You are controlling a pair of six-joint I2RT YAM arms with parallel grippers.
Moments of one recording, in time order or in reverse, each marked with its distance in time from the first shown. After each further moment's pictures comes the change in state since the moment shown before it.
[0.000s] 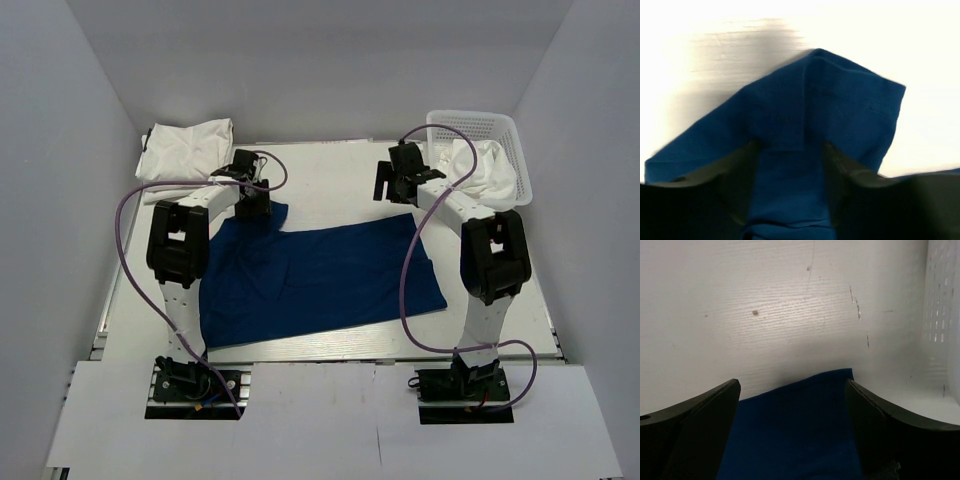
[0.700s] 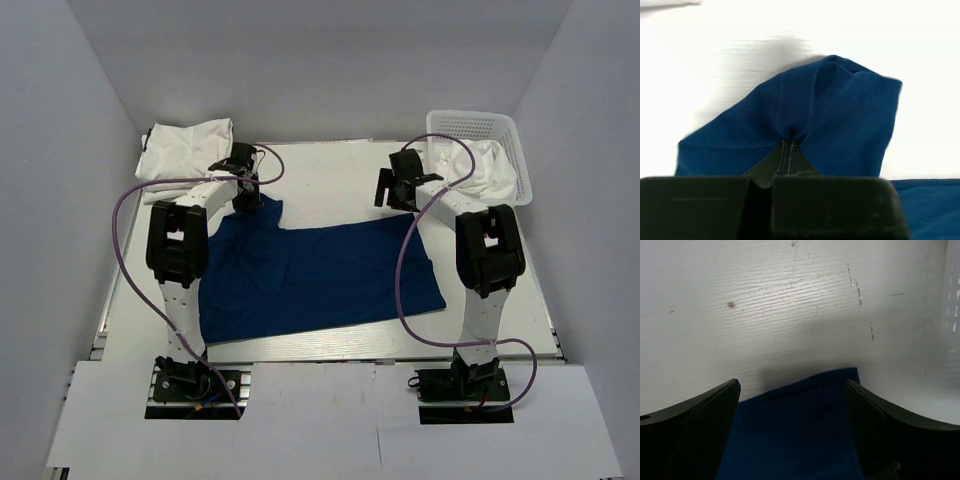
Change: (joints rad) left arm 0.006 0.008 0.076 -0.069 -0.097 0.003; right arm -0.025 0.066 -0.027 0.019 -0.030 0.037
